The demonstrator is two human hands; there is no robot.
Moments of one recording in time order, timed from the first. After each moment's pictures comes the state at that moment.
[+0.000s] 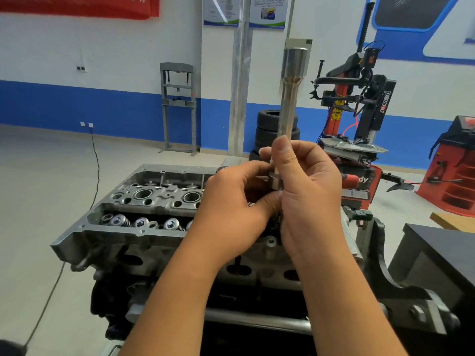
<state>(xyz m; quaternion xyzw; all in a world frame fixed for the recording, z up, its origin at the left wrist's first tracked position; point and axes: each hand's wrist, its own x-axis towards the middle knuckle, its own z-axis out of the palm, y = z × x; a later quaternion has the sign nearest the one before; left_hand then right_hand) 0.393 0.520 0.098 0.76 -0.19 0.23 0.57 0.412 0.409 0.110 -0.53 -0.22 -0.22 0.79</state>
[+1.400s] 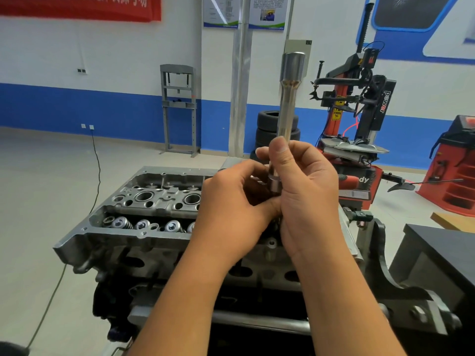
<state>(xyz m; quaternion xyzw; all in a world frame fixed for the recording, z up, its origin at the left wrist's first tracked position) 0.394 0.516 0.095 0.77 -0.14 0.29 0.55 0.414 0.411 0.112 -0.54 -0.21 -0.21 0.79</state>
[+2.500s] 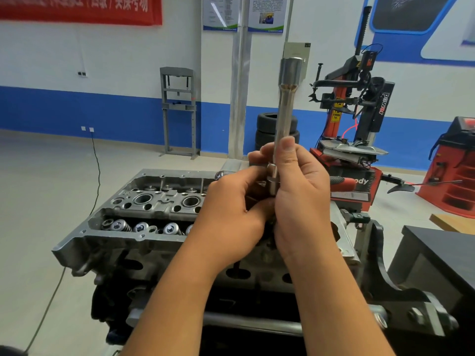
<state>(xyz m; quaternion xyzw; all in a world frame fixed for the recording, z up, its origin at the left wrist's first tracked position) 0.391 0.519 0.100 0.77 -0.22 0.23 0.55 0.414 0.417 0.114 -0.55 -0.21 -0.21 0.78</state>
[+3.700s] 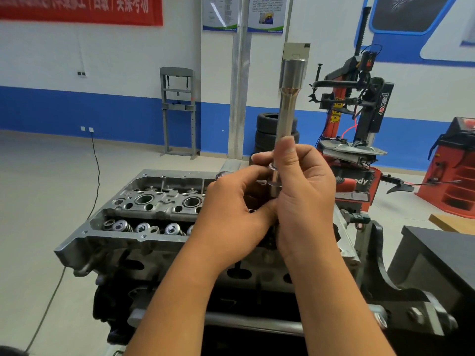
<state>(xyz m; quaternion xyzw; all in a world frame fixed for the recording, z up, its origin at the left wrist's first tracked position) 0.394 0.521 0.096 0.75 -0.22 0.23 0.58 0.409 0.416 0.114 -0.53 -0.21 -0.23 0.79</state>
